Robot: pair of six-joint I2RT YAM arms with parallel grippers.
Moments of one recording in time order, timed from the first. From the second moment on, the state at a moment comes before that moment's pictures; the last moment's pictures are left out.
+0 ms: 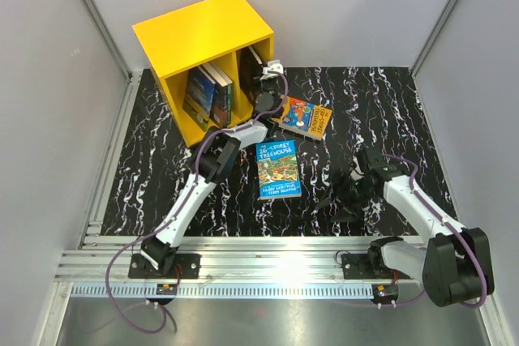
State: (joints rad) left arm -0.60 2.74 2.11 1.21 -0.88 0.56; right arm 0.22 1.13 0.64 -0.82 -0.54 0.71
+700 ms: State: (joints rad) left arm -0.58 2.74 2.08 1.25 -0.89 0.54; right arm 0.22 1.02 0.51 -0.73 -0.60 0.79
